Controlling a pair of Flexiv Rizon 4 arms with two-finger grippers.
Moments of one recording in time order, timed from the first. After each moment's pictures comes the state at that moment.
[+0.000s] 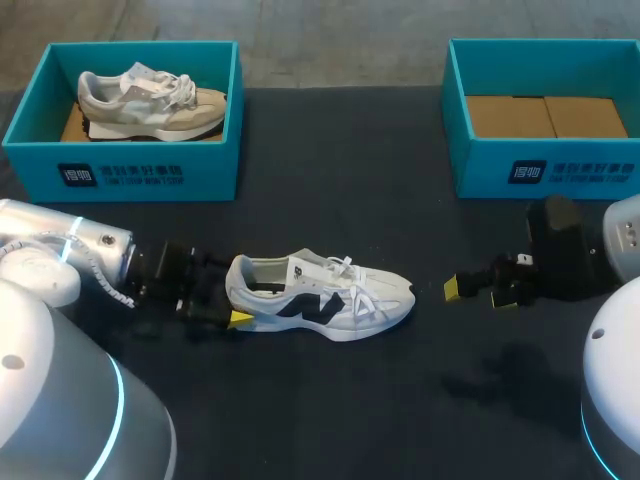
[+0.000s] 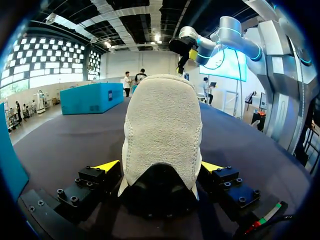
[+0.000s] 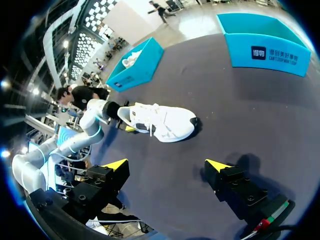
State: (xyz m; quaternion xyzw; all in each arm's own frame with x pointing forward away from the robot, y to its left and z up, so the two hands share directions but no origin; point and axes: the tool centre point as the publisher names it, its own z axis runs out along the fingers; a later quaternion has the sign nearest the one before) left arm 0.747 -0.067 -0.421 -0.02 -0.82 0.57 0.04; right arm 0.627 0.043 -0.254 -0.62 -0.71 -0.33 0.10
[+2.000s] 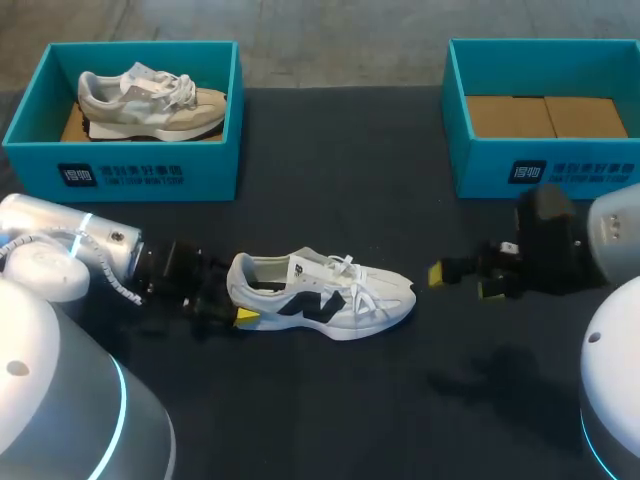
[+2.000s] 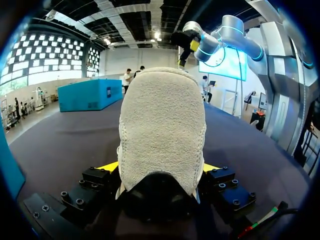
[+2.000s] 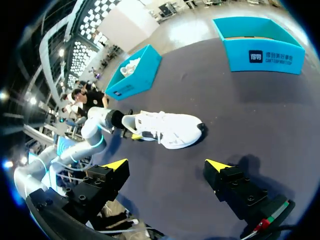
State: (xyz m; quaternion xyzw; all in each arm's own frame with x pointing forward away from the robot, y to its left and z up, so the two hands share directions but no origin) left arm 0.749 -0.073 -0.425 -0.02 -0.83 0.56 0.05; right arm 0.632 0.069 -0.231 -0.65 -0.67 -0.34 0.09
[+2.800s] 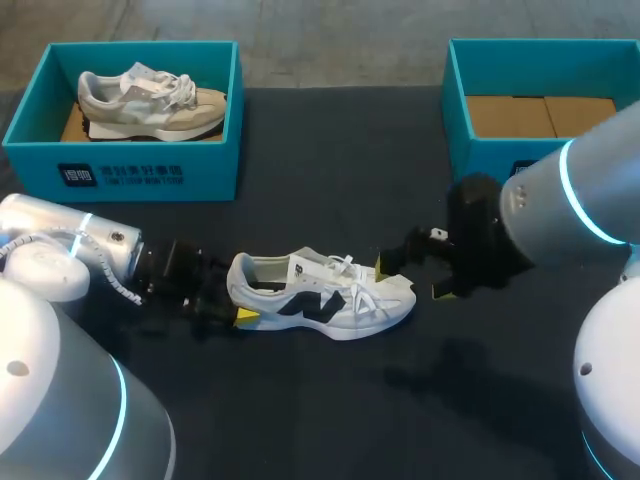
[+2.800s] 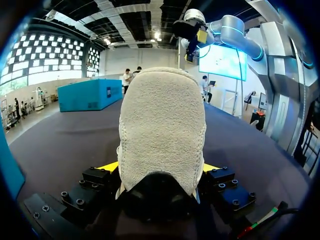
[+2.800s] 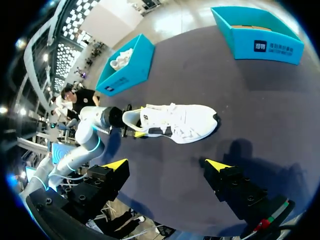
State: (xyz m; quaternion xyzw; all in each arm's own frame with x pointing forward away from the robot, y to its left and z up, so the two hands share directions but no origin) left arm 0.749 -0.073 -0.425 -0.02 -0.83 0.56 0.05; right arm 0.636 0.128 -0.232 -0.69 -0.67 -0.27 0.10
